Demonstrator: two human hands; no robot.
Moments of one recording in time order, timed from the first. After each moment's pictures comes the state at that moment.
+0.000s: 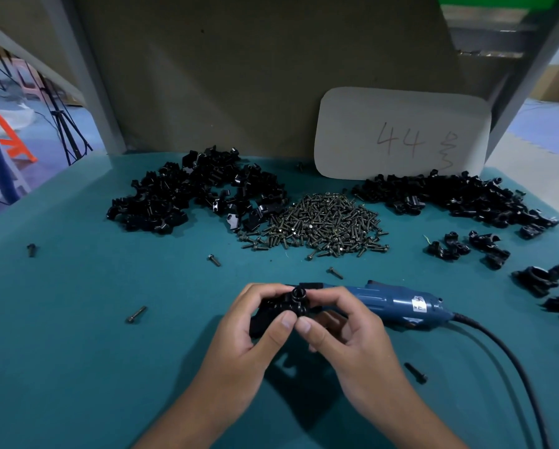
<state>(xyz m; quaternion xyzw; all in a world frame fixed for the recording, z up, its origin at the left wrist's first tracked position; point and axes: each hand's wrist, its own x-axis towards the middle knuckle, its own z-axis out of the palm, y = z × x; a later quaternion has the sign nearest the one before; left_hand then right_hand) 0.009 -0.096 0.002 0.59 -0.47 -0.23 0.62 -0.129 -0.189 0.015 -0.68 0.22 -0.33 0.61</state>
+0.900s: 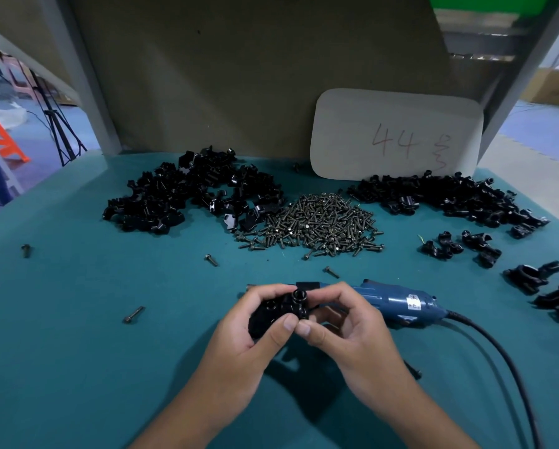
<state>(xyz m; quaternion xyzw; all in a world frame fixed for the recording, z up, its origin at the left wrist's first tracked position) 0.008 -0.094 0.002 0.55 -0.44 -0.31 0.64 -0.133 -0.196 0.021 -0.65 0.20 -0.32 0.66</state>
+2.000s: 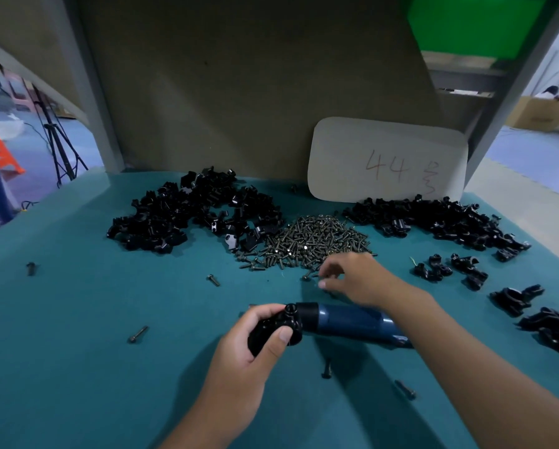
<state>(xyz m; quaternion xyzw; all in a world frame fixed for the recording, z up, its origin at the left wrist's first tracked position) 0.010 -0.097 -0.004 0.58 -0.40 -0.29 0.65 -0.092 -0.329 0.055 -0.91 0.35 -0.01 0.20</state>
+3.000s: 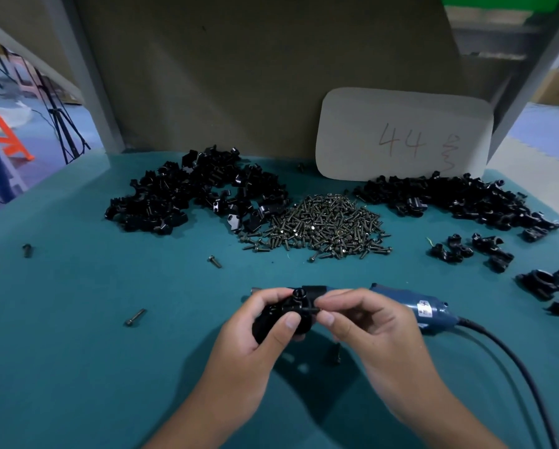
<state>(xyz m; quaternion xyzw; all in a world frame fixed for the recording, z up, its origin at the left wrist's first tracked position) 0.007 -0.103 -0.008 0.55 -0.40 -0.31 0.67 -0.137 -0.202 0.033 -0.65 0.22 -0.37 0.62</state>
